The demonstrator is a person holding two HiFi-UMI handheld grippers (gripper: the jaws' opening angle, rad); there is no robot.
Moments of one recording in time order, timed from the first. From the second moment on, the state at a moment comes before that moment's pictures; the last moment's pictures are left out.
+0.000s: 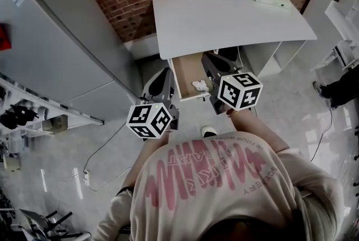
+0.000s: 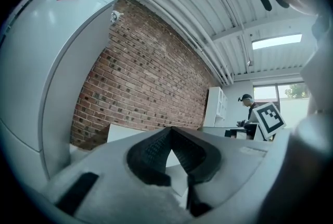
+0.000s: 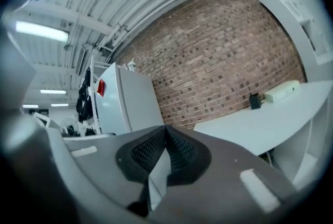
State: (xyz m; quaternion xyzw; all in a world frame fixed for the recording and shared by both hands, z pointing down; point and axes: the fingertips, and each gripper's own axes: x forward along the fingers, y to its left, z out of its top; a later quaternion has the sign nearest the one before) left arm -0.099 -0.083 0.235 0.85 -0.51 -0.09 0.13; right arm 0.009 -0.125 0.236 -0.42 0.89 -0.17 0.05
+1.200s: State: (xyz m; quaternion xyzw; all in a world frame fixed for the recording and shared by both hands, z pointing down) left arm -0.113 -0.024 0.272 0.84 -0.51 -0.06 0.16; right arm 0.021 -0.064 0.290 -0.48 0.86 -0.16 -0.03
